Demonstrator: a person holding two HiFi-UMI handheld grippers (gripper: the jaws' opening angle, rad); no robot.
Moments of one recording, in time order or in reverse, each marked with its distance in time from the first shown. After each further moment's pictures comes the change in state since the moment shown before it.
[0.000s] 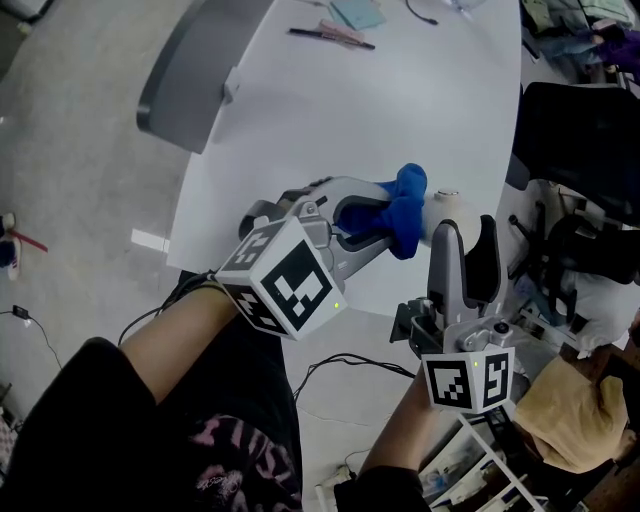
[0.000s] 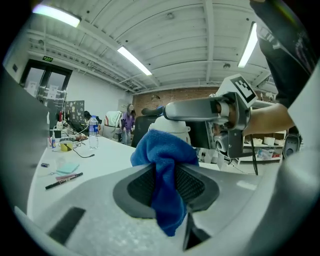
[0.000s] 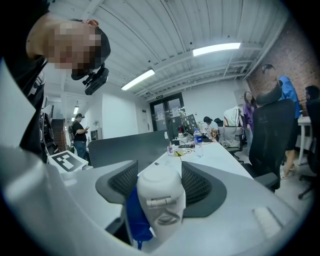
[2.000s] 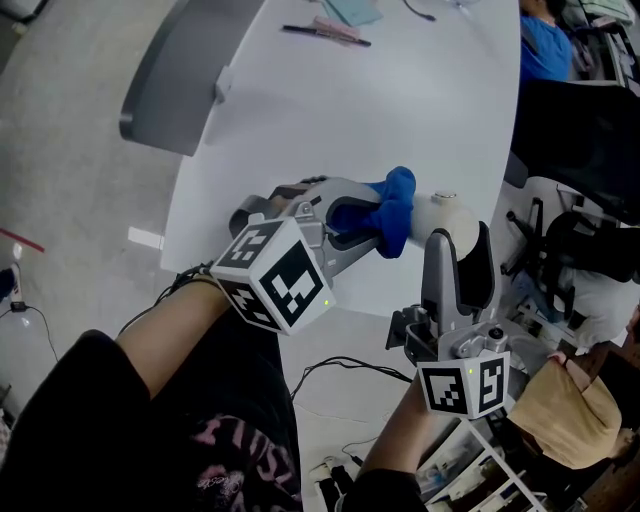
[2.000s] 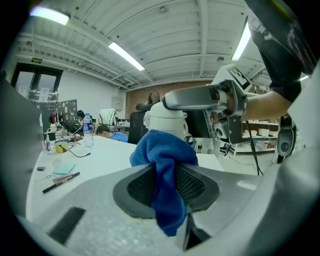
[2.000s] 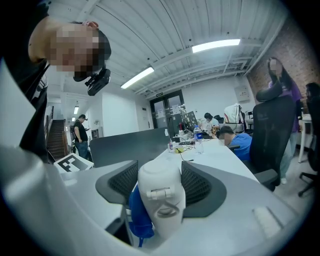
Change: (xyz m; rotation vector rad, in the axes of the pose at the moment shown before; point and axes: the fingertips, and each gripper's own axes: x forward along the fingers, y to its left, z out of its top) left arm 0.006 -0.001 -0.022 0.072 0.065 -0.046; right arm -0.003 -0.001 -0.009 0.014 0.030 0.007
